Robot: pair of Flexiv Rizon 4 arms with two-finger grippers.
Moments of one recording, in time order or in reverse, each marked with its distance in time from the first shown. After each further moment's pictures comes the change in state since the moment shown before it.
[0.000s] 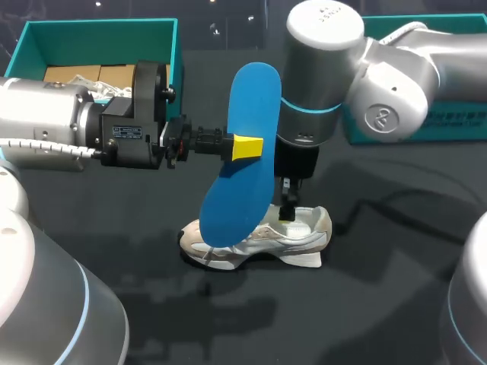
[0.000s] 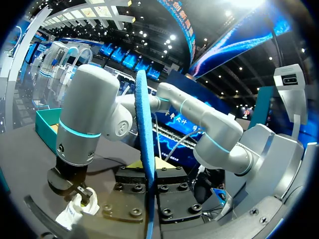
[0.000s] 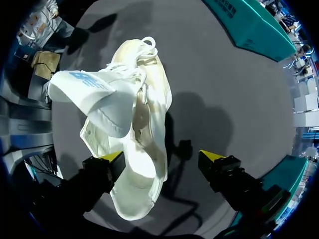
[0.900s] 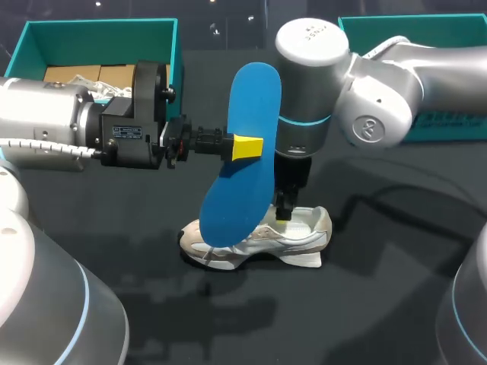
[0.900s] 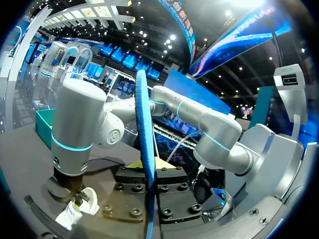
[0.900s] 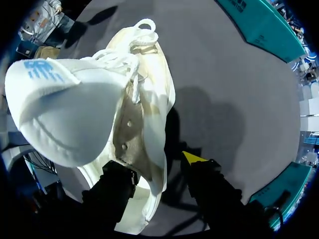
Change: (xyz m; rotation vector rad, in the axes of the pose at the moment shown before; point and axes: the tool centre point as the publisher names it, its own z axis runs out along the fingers) left arm 0.000 0.000 0.000 0.000 0.000 0.000; right arm -0.002 0.002 0.030 0.021 0.028 -0.031
